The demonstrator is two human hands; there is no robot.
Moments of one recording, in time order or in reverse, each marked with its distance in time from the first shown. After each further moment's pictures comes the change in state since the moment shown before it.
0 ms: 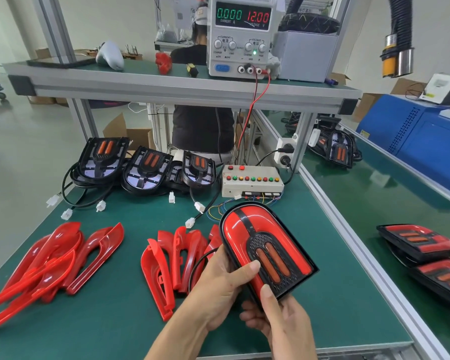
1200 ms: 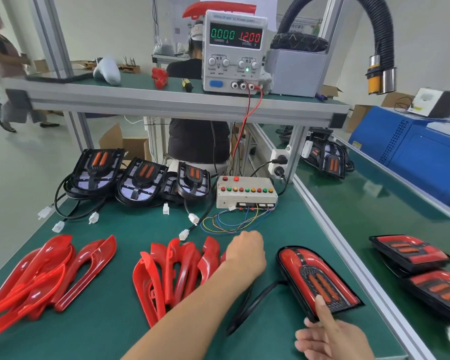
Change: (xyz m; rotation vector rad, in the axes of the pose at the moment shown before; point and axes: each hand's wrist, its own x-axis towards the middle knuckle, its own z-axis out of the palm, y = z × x) left_hand 0.122 -0.013 0.027 1.697 0.166 -0.092; right_hand 0.016 -0.031 -0.091 -0.216 0.154 0.302
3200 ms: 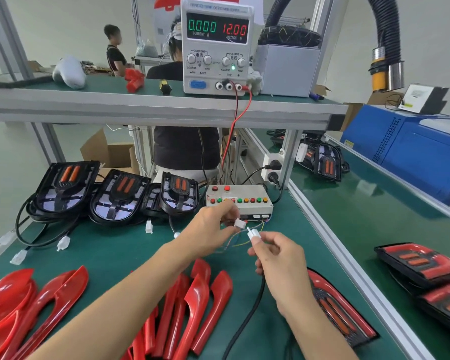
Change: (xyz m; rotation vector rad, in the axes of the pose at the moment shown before) left_hand 0.075 -0.080 -0.051 -0.469 0.239 0.471; right_hand 0.083 -0.098 0.109 -0.017 0.014 -0.556
